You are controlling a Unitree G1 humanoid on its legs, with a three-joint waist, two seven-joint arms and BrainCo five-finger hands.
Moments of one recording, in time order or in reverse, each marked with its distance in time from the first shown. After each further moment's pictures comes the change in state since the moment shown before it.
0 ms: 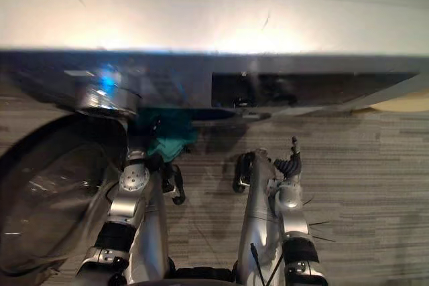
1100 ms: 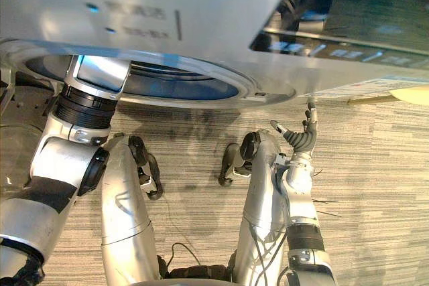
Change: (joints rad) left arm -0.963 0.321 -0.207 0.138 0.438 0.185 0.256; right arm -0.064 -0.033 -0.013 -0.100 0.010 -0.102 0.031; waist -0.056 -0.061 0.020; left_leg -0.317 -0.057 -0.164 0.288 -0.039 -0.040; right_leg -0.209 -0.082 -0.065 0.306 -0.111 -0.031
